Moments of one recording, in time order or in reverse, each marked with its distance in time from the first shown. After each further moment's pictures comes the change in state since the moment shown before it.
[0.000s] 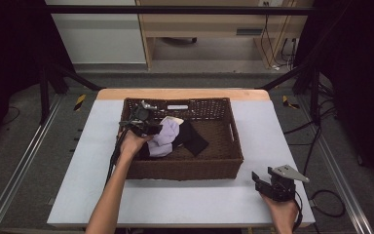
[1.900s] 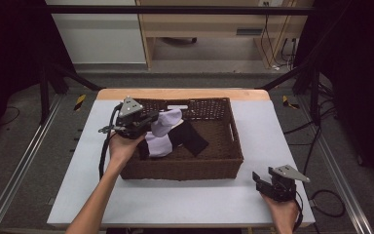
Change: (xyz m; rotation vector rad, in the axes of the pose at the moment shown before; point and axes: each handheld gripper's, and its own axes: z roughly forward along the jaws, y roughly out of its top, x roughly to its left) left arm -0.023 -0.008 -0.115 -0.487 -0.146 0.057; right arm -0.002 0.000 -0.001 0.003 -0.005 -0.002
